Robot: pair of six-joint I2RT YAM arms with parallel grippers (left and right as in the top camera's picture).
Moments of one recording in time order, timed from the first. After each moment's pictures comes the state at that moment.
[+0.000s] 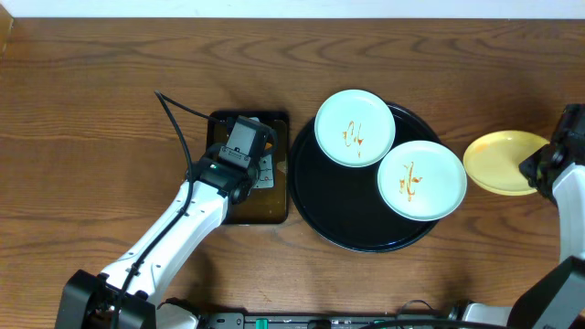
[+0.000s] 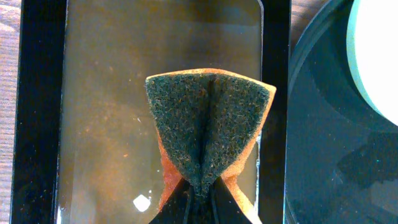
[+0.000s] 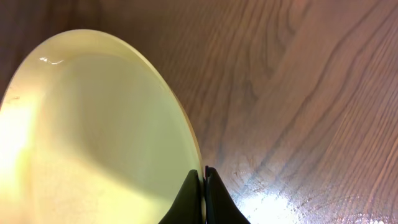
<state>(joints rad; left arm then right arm) -0.42 1.44 0.91 -0.55 -0.10 -0.45 -0.43 1.53 1.08 -0.76 0.34 0.51</state>
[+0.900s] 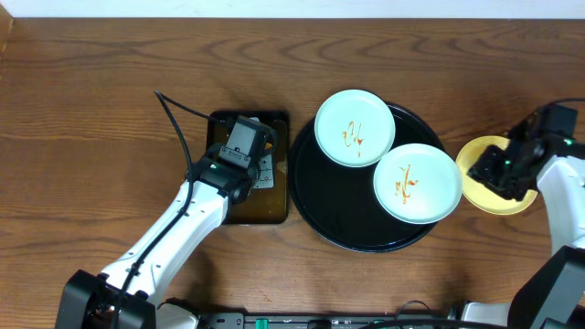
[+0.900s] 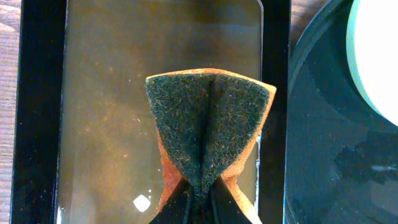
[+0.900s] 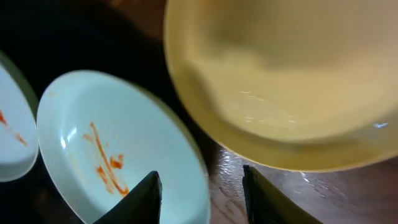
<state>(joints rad) -0.42 1.44 0.91 -0.55 -0.10 -0.45 -0.33 1.56 1.06 -0.88 -0.22 0.22</state>
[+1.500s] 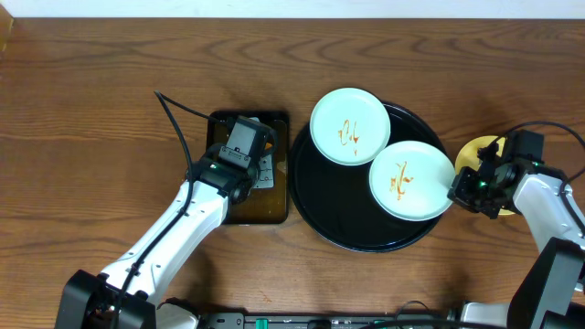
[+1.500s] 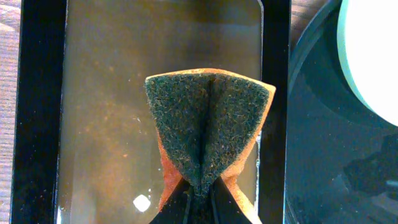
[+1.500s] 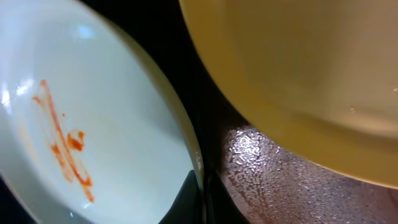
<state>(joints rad) -0.42 1.44 0.91 -0.55 -0.10 -0.45 -0.30 1.56 0.84 -0.71 -0.31 0.21</state>
